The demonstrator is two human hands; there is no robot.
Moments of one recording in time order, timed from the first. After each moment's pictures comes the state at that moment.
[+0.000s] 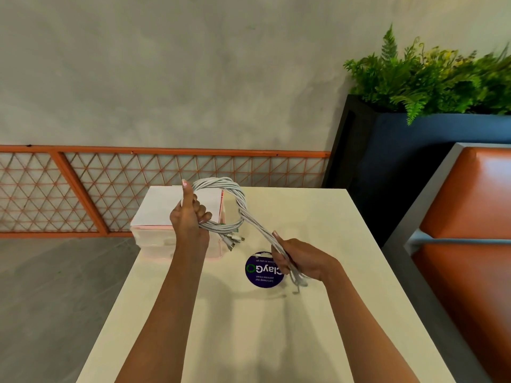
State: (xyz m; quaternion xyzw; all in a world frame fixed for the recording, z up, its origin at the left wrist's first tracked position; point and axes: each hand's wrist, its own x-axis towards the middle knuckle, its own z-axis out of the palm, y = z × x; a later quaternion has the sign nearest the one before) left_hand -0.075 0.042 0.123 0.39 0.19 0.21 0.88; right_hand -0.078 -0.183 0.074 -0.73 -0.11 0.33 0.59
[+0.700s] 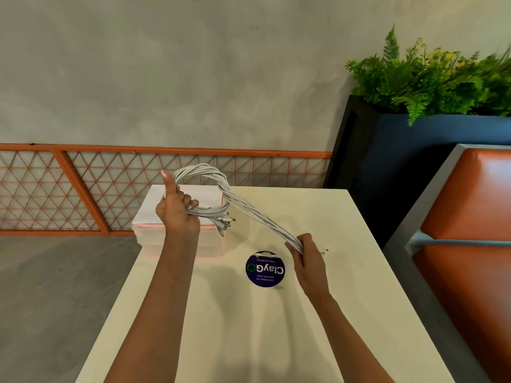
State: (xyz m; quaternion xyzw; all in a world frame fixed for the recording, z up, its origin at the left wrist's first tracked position) left_hand -0.070 0.057 0.144 0.30 0.20 0.26 0.89; right_hand -0.096 -0.187 0.013 -0.88 -0.05 -0.16 0.43
